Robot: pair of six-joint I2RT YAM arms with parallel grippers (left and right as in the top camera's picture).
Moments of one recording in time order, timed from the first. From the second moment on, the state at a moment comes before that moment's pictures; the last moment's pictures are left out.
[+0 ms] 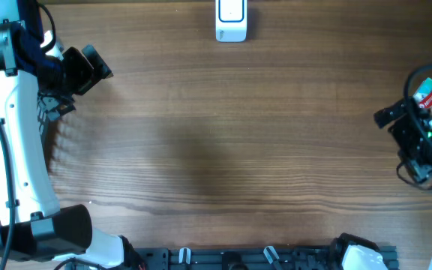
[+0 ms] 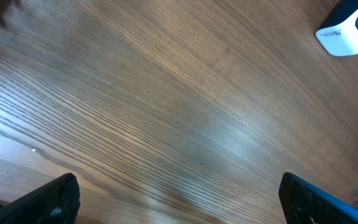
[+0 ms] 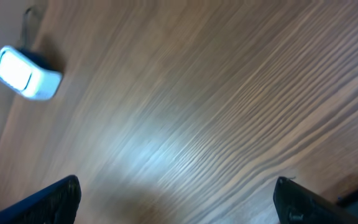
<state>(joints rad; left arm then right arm) 0.16 1.70 2.00 -1.62 0.19 -0.48 -0.33 1.14 1.46 -1.42 -0.17 0.65</state>
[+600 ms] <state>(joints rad) 0.16 1.70 2.00 -1.62 0.19 -0.48 -0.31 1.19 1.46 -1.29 -0.08 0.67</state>
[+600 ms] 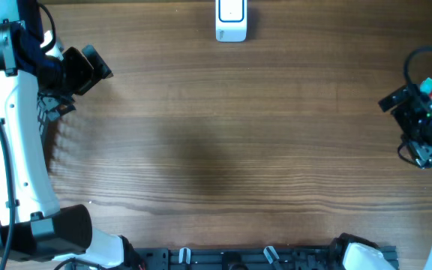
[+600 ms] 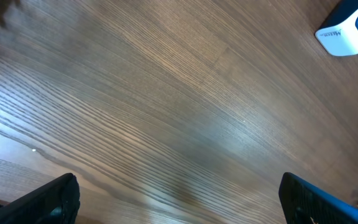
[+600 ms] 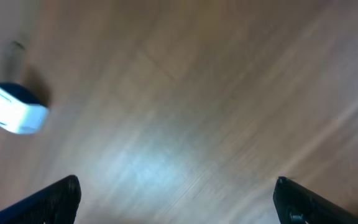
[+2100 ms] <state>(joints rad) 0.16 1.70 2.00 -1.62 0.19 -0.48 0.05 0.02 0.10 0.08 -0.09 0.13</state>
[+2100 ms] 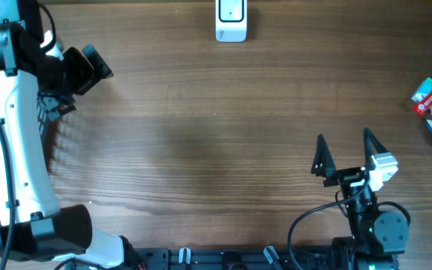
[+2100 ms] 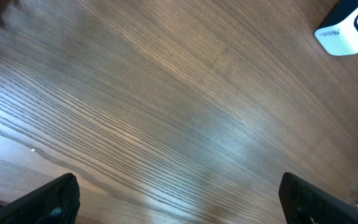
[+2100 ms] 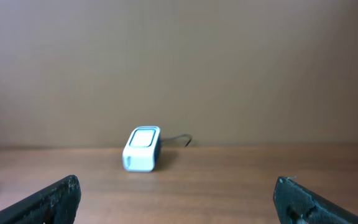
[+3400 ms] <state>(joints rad) 0.16 1.70 2.00 -1.62 0.19 -0.48 0.03 0.02 0.01 0.00 0.00 0.13</state>
